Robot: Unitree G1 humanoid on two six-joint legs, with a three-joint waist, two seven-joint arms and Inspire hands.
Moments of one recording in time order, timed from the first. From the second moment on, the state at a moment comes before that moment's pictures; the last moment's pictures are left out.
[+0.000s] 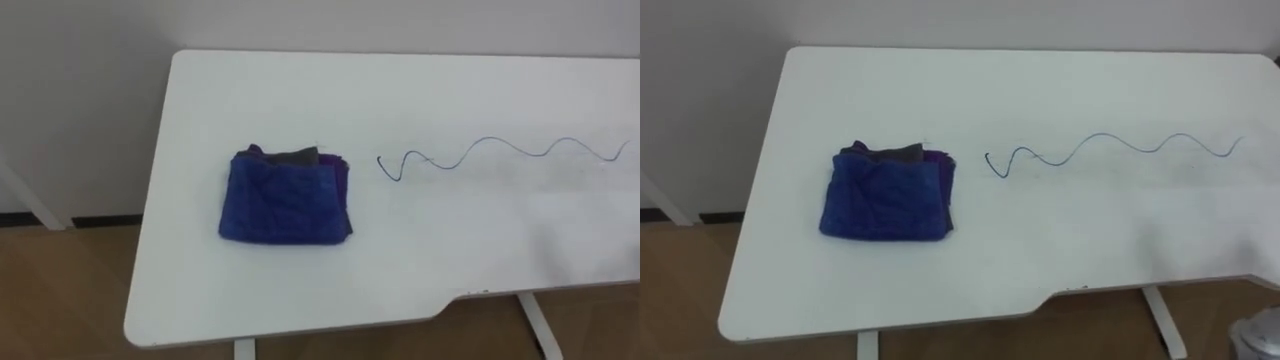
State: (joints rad) left arm 0.28 0.24 0.24 1.03 0.08 0.06 0.18; right arm 0.06 -0.39 -0.37 0.25 -0.22 0.04 -0.53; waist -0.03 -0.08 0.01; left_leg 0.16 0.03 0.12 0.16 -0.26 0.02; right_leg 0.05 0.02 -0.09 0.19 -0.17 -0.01
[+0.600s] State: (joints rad) left arm 0.25 0.23 0.14 1.03 0.08 0.05 0.18; right arm -0.03 -0.39 -0.03 -0.06 -0.57 0.00 -0.38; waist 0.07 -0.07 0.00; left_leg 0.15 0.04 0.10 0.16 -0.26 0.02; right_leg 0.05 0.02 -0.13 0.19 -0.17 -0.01
